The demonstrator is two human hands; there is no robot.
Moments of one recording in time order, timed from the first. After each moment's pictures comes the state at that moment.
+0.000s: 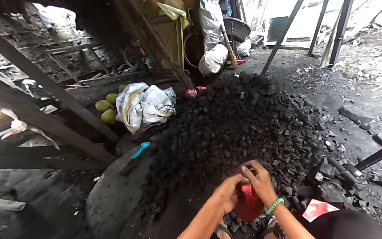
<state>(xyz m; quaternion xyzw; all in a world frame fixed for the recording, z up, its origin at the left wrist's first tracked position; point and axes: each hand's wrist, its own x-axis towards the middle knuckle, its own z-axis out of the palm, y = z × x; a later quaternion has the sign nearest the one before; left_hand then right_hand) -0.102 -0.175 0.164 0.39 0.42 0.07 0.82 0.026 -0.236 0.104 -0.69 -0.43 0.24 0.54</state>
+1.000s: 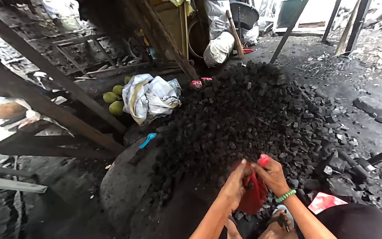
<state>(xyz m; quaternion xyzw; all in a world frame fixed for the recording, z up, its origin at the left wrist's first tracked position) -0.112 -0.191 0.154 0.50 0.38 0.16 0.76 0.040 -0.239 0.070 -0.61 -0.54 0.03 0.57</state>
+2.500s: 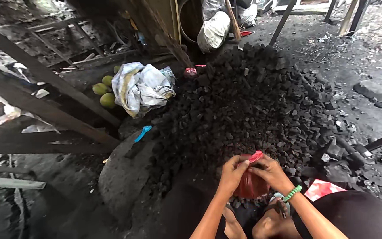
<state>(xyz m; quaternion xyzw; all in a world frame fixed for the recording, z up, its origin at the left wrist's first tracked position) -0.105 -0.176 0.096 0.61 0.37 0.25 0.65 0.045 -0.262 0.070 -0.62 -0.50 0.30 0.52</state>
